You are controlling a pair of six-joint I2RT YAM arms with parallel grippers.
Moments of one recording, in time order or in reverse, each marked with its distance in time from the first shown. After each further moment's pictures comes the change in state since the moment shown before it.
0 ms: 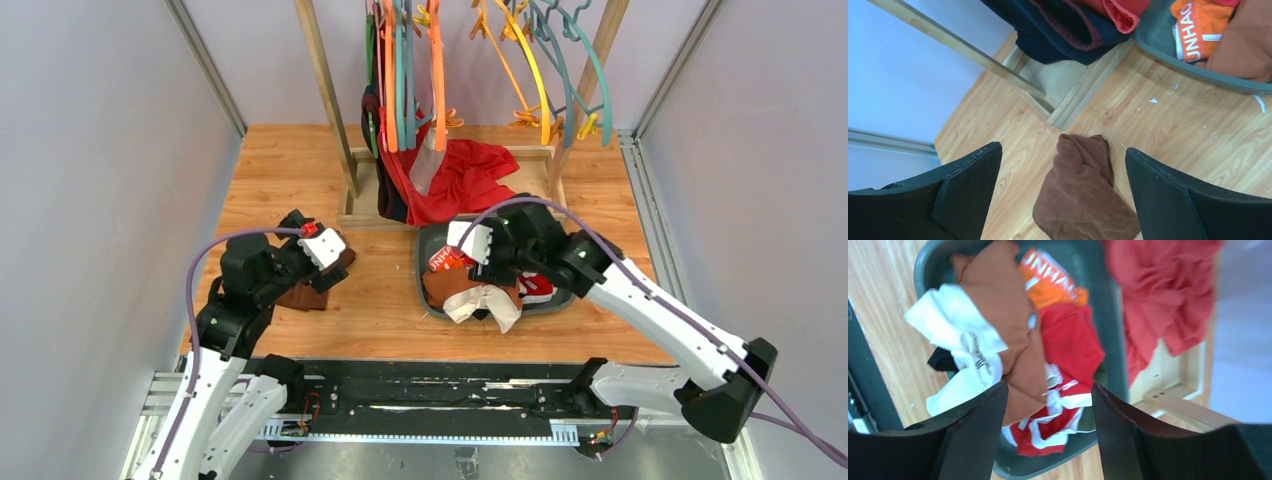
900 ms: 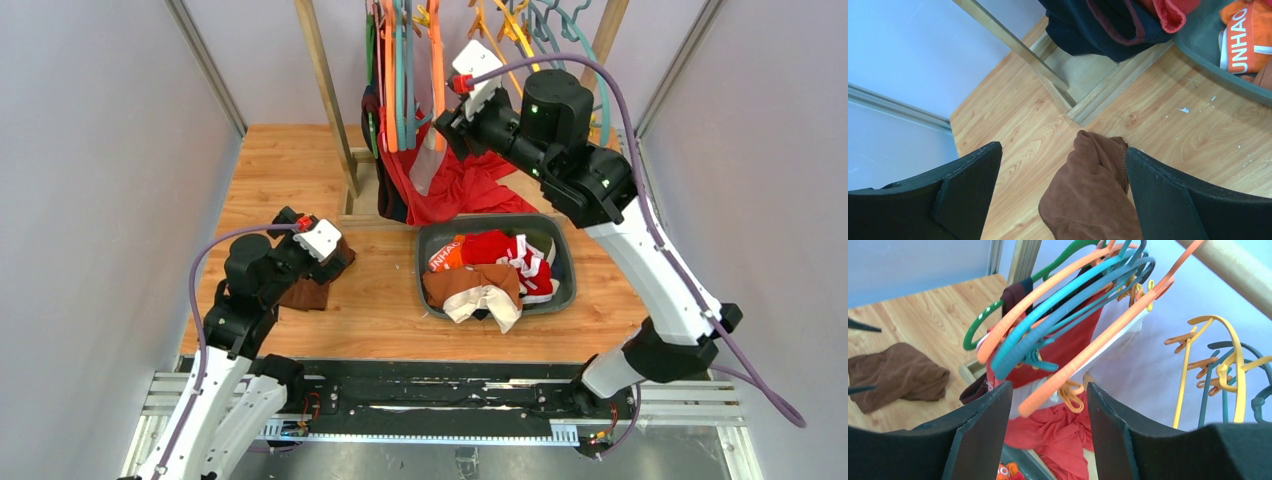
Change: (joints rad) left arm 0.000 -0.003 -0.079 0.148 -0.151 -0.075; right arm 0.000 0.336 0.916 0.175 0.082 0.360
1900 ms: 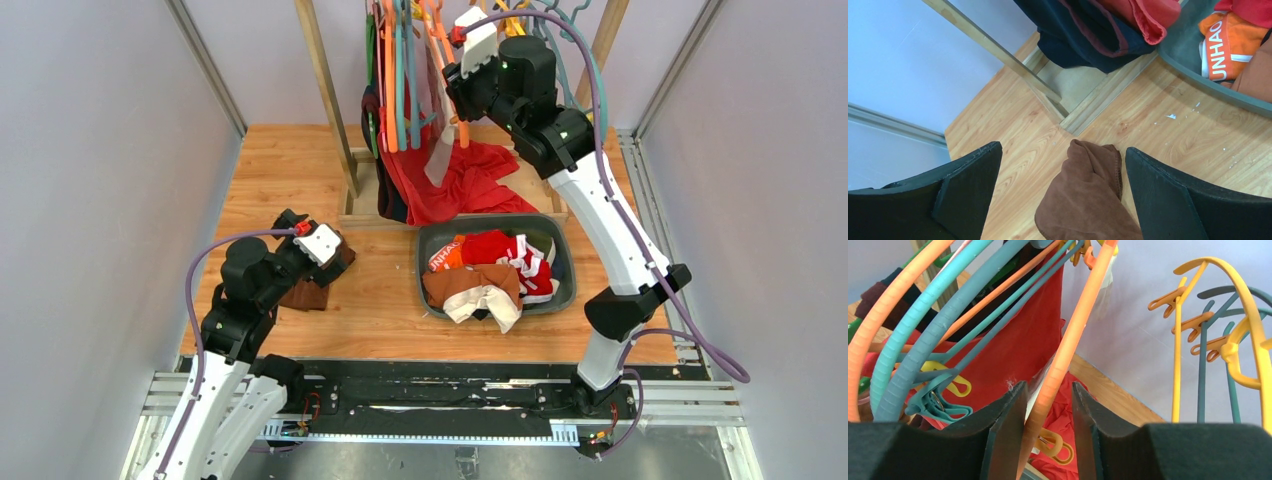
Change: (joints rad) left arm 0.000 -0.030 0.000 -0.002 0.066 0.002; right arm -0.166 0.284 0.225 -0.007 0.035 0.120
